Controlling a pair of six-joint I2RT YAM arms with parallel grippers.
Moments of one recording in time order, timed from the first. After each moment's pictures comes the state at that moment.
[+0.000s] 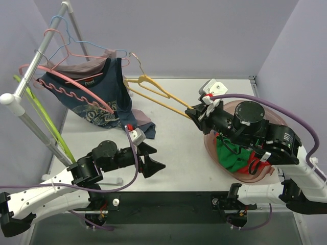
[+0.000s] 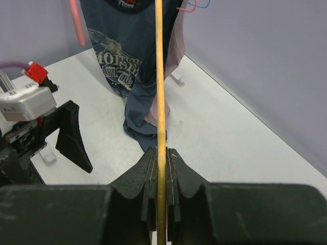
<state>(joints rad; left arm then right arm) -1.07 0.69 0.66 -0.14 0.14 -0.41 1.12 1.09 1.71 -0.80 0.33 -0.12</state>
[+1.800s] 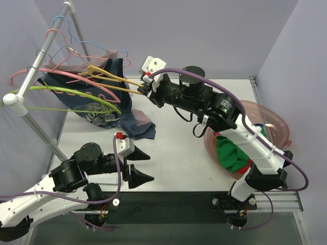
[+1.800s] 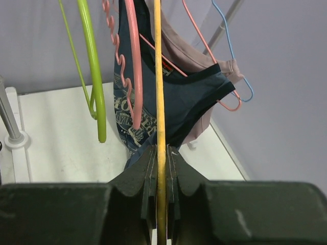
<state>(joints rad) -1.07 0.57 0.80 -0.38 0.33 -0.25 1.03 1.57 2.09 -0.61 0.00 -0.35</state>
